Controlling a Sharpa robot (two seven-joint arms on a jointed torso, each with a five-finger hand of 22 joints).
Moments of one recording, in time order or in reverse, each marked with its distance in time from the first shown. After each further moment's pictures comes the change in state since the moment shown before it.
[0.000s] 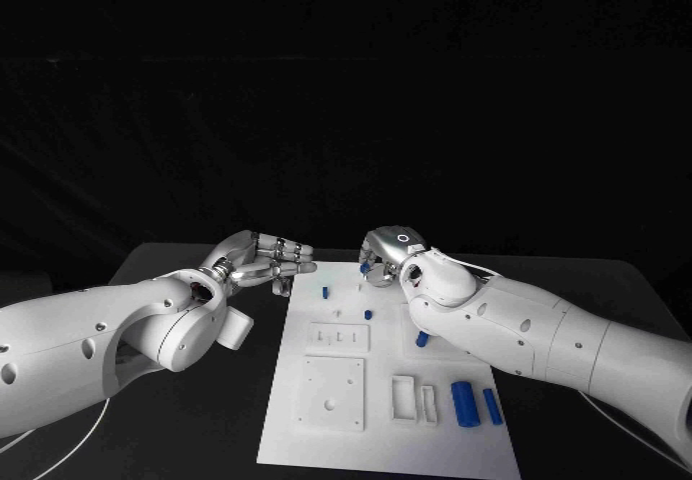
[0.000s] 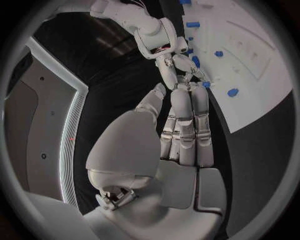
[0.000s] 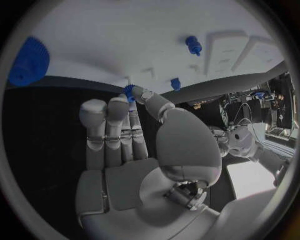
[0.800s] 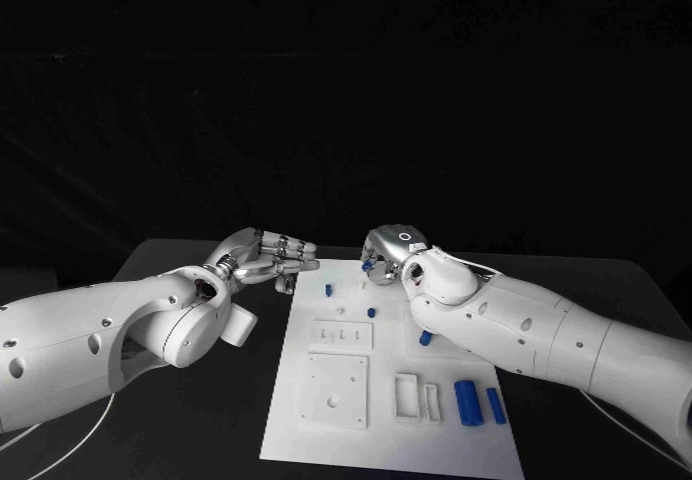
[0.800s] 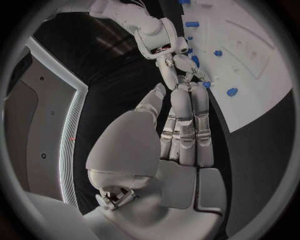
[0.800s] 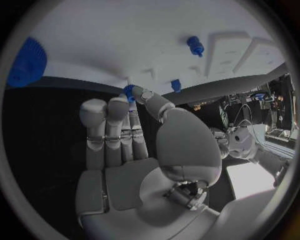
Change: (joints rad) left arm 0.000 0.005 0.000 -0.005 0.000 0.000 0.001; left_hand 0.000 0.000 0.000 0.000 0.000 0.000 0.000 0.000 0.000 0.000 0.000 0.000 0.000 0.000 0.000 0.000 0.002 0.000 0.008 0.000 -0.007 0.009; right arm 0.000 0.009 -0.001 -0.012 -0.010 0.007 -0.001; right_hand 0.000 0.000 0.003 0.003 -0.006 0.000 0.000 0.001 -0.003 -0.001 -0.001 -0.002 0.000 -0.001 0.000 0.000 0.001 0.002 0.000 0.000 -0.011 0.014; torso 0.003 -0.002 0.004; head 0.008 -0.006
